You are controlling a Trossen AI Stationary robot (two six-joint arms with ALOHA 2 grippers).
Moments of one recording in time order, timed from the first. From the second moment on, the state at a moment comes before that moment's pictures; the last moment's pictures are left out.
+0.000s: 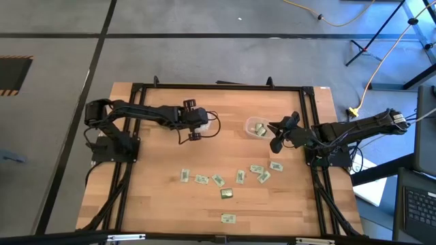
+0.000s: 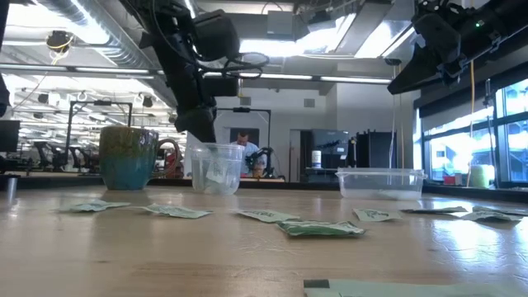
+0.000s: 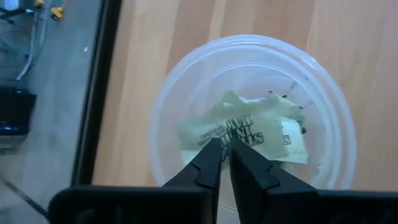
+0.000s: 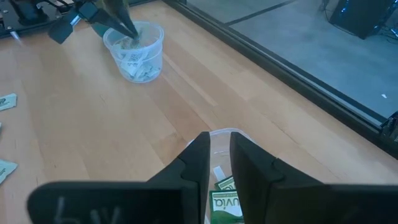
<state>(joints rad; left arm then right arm) 0.20 1.59 0.98 -0.45 -0.45 0.18 0.20 0.79 0.54 -0.39 0.73 0.47</state>
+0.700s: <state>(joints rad) -0.05 1.36 0.98 -0.63 -0.06 0.04 0.20 0.79 0.54 -0.39 0.73 0.47</state>
